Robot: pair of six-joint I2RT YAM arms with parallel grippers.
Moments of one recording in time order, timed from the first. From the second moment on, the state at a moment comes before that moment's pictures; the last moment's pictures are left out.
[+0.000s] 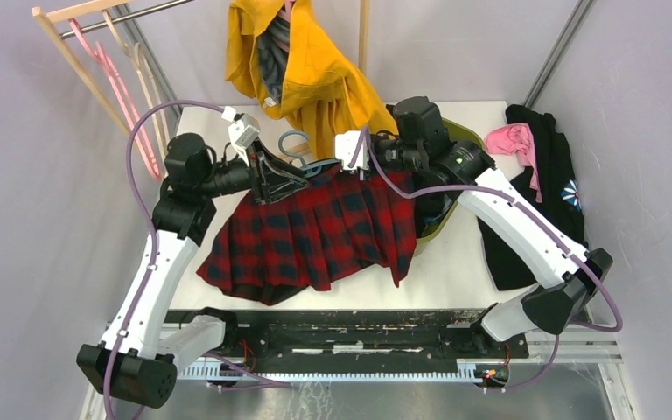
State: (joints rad) left arm -0.21 1.01 1.09 -0.18 1.02 -0.17; right arm 0.70 1.48 1.64 -0.62 -0.48 -0.91
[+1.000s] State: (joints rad) left arm -0.35 1.09 1.22 -0.41 0.67 0.07; right arm 0.72 1.45 1.61 -0.63 -0.37 -0.95
